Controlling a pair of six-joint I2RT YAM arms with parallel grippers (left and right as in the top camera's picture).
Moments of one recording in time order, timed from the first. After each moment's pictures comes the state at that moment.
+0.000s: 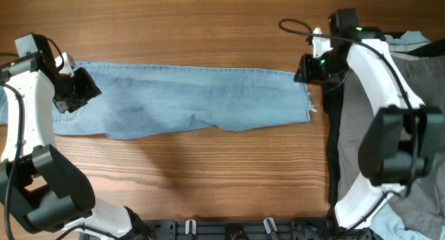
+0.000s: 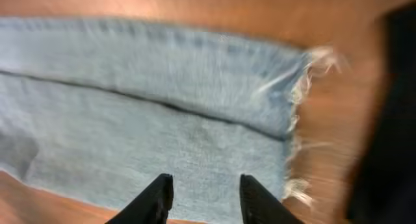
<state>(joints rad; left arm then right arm) 0.39 1.74 1.41 -1.05 0.18 -0.18 0.00 1.94 1.54 -1.03 -0.31 0.02</state>
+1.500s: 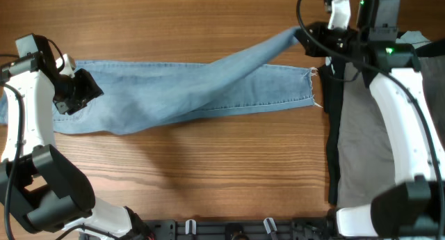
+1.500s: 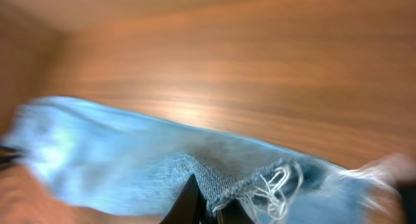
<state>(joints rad) 0.39 1.74 1.41 -1.07 0.18 -0.18 0.00 1.62 1.44 -0.65 -0.52 0.11</state>
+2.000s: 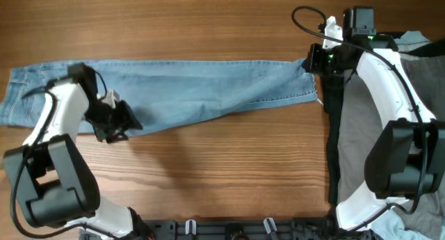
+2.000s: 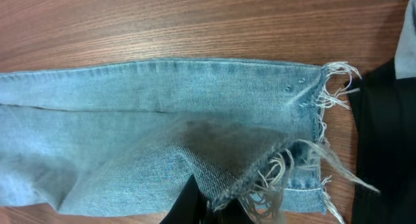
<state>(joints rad) 0.26 1.75 1.10 -1.08 0.31 -0.23 -0.03 1.85 1.44 -0.80 -0.38 0.11</state>
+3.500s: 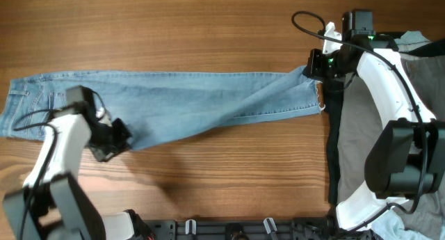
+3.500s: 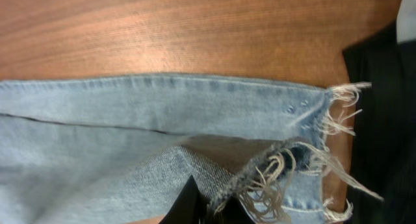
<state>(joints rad) 0.31 1.53 0.86 -0.94 0.20 -0.34 -0.04 1.85 1.44 -0.89 -0.36 0.10</state>
